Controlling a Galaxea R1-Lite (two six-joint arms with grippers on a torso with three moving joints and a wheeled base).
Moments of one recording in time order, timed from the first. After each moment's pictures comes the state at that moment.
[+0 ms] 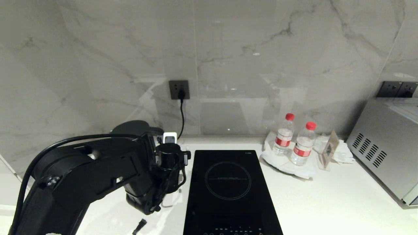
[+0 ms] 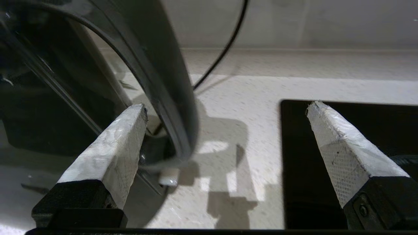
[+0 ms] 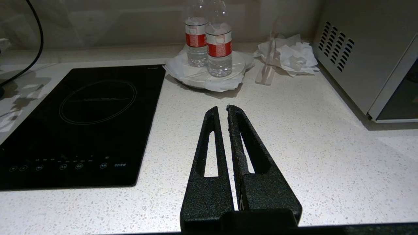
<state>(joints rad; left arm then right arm) -0.49 2.41 -0.96 -1.25 0.61 -0.06 0.00 0.00 0.00 0.00 0.00 0.00</state>
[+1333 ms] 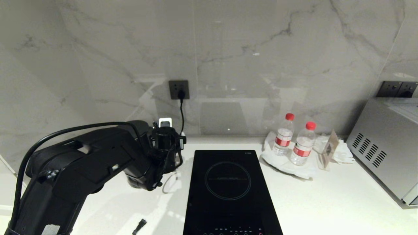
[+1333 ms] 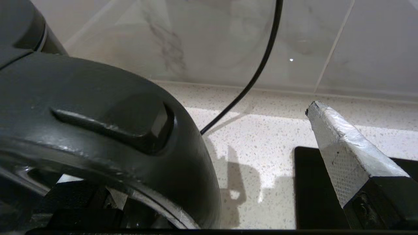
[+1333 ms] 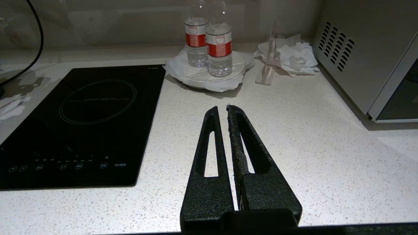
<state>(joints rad) -0.40 2.43 -1.19 -1.09 0.57 -0.05 0.00 0.00 0.00 0.00 0.00 0.00</state>
